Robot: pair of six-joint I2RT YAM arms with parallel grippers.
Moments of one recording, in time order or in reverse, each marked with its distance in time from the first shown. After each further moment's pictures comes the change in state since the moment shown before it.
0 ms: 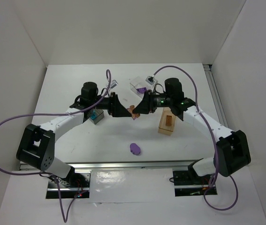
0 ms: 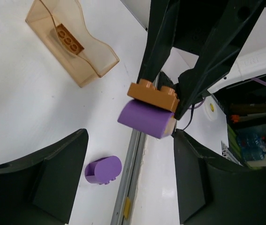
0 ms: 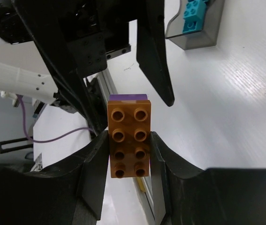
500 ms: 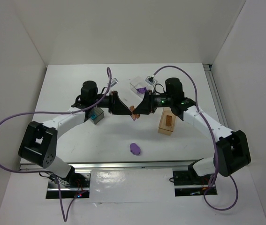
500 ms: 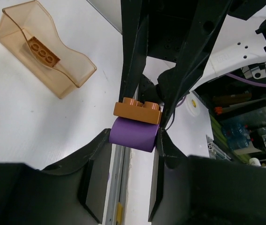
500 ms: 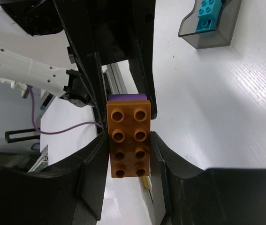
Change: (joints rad) left arm -0.001 0.035 0.002 0.197 0.100 -0.129; right arm -0.007 0.000 -0.002 0.018 -0.076 0.003
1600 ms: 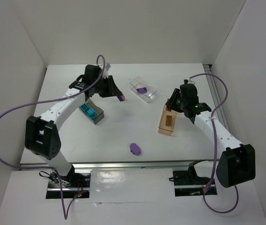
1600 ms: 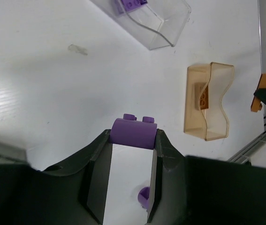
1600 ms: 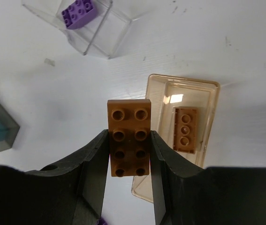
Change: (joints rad) left arm 0.063 0.062 0.406 -0.831 -0.805 0.161; right arm -0.188 -0.138 -0.089 -0.300 0.964 0.135
